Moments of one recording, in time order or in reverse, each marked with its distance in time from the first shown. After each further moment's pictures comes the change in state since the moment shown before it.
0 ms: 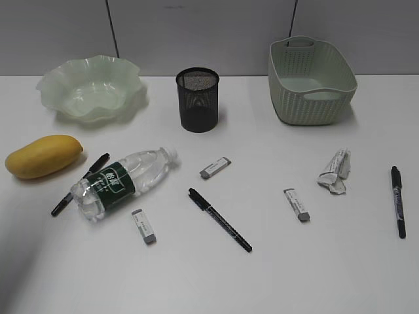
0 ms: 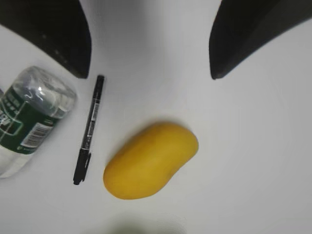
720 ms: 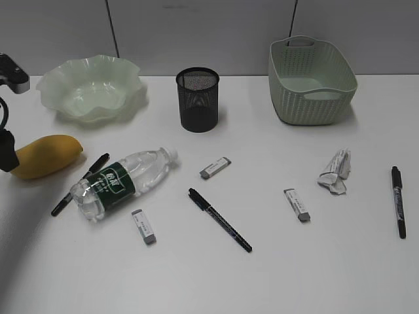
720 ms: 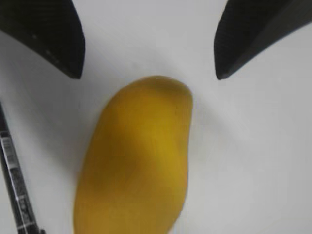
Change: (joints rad) left arm 0.000 0.589 -0.351 0.112 0.113 0.585; right arm 0.000 0.000 0.000 0.003 0.000 0.000
